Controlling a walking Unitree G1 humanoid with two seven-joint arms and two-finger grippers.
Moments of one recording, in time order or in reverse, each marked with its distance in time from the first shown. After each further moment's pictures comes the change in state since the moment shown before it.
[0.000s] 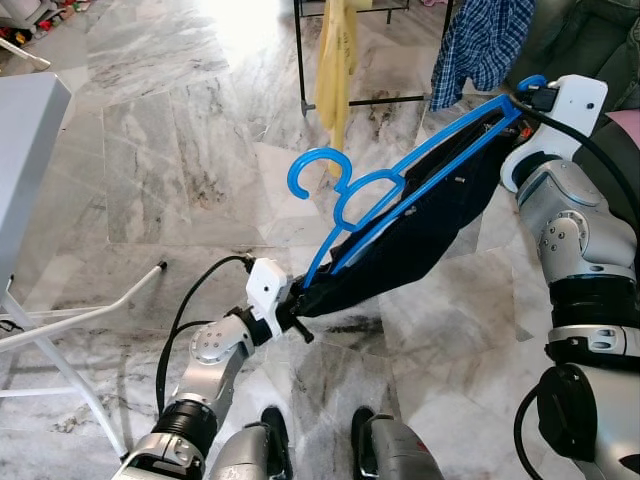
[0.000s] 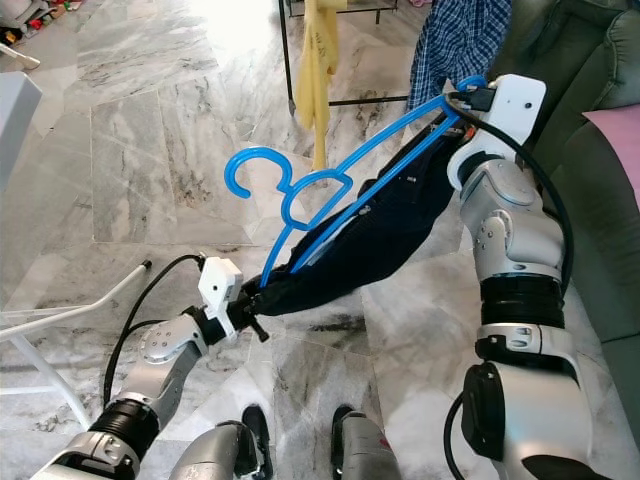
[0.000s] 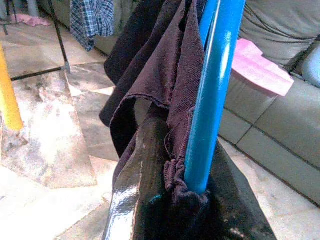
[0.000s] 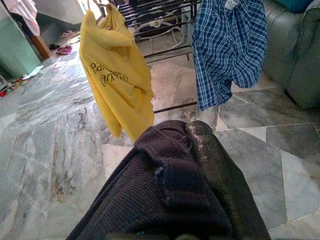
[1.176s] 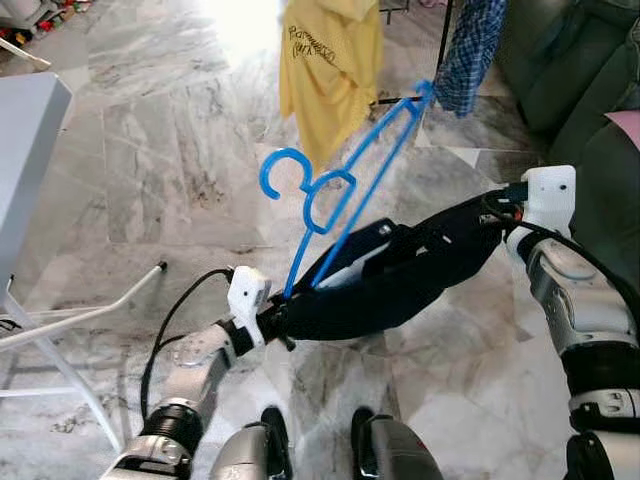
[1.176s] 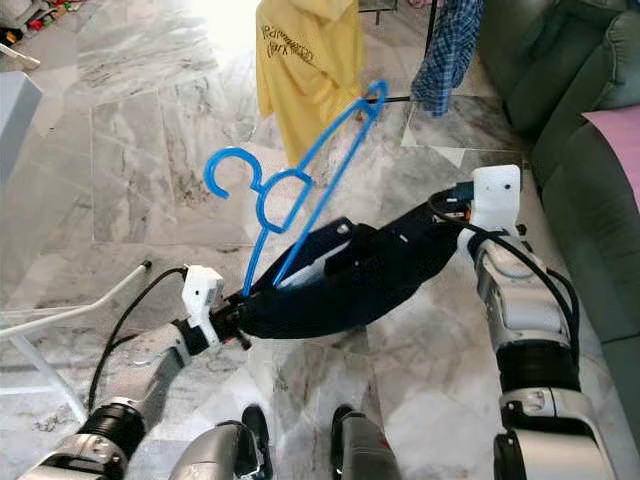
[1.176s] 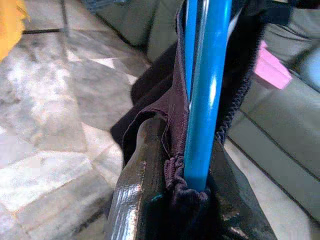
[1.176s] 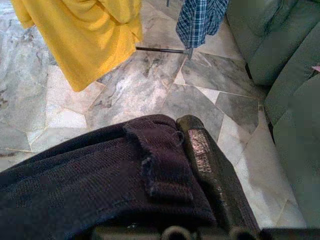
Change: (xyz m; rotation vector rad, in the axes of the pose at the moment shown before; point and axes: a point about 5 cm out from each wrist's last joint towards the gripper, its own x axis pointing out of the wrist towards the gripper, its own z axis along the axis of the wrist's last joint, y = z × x) left arm -0.023 0.016 -0.011 -0.110 0.067 -0.027; right arm -0.035 -0.044 -0.075 -0.324 0.177 -0.026
